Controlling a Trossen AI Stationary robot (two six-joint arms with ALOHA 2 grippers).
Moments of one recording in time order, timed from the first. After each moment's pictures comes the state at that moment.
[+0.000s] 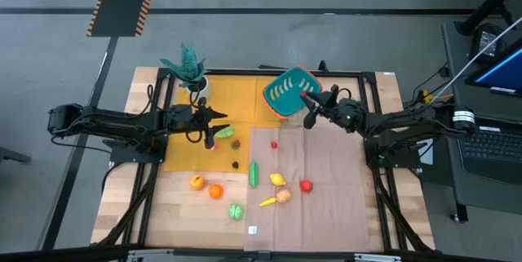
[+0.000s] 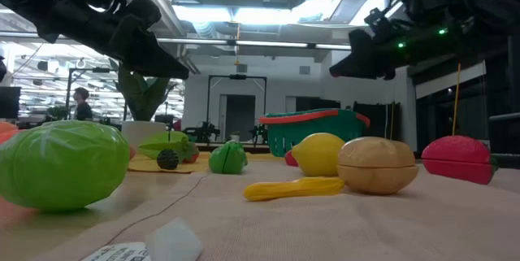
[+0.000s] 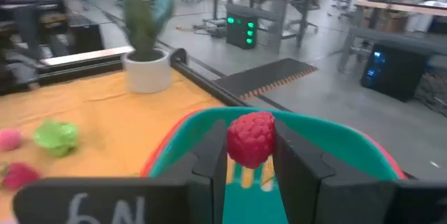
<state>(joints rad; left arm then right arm) 0.18 0.91 0.28 0.30 -0.13 0.01 -0.27 1.22 0.33 0.77 0.43 0.02</state>
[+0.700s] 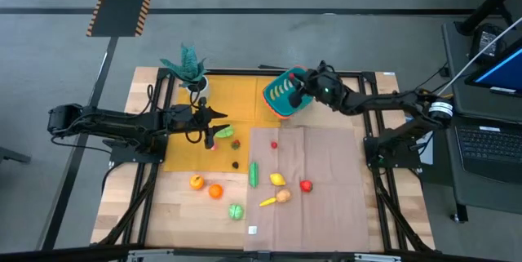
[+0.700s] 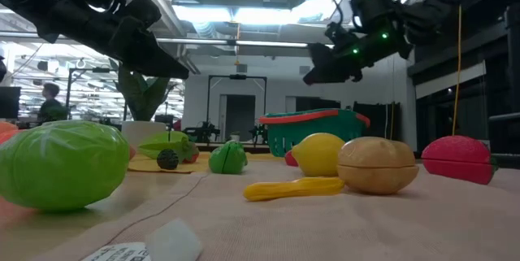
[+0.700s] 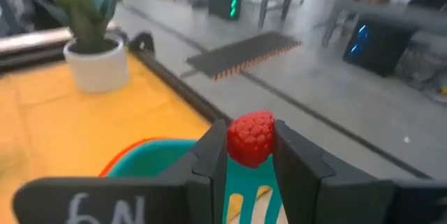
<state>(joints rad) 0.18 0.91 0.28 0.30 -0.13 0.04 -0.48 1.46 0.67 0.52 0.26 0.00</state>
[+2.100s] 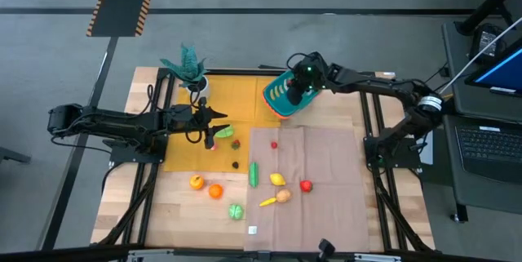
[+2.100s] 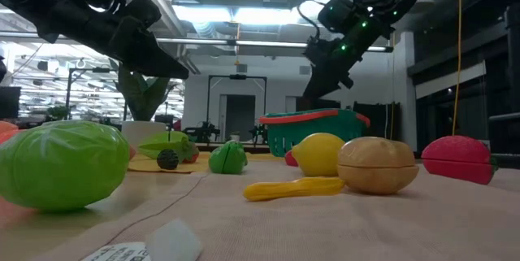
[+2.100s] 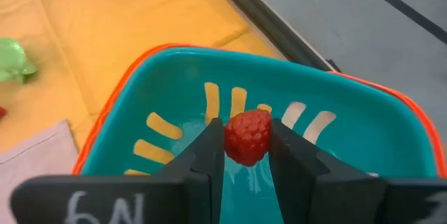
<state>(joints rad) 0.18 0.91 0.28 0.30 -0.13 0.04 -0.57 1.58 1.04 -0.22 -0.02 0.05</state>
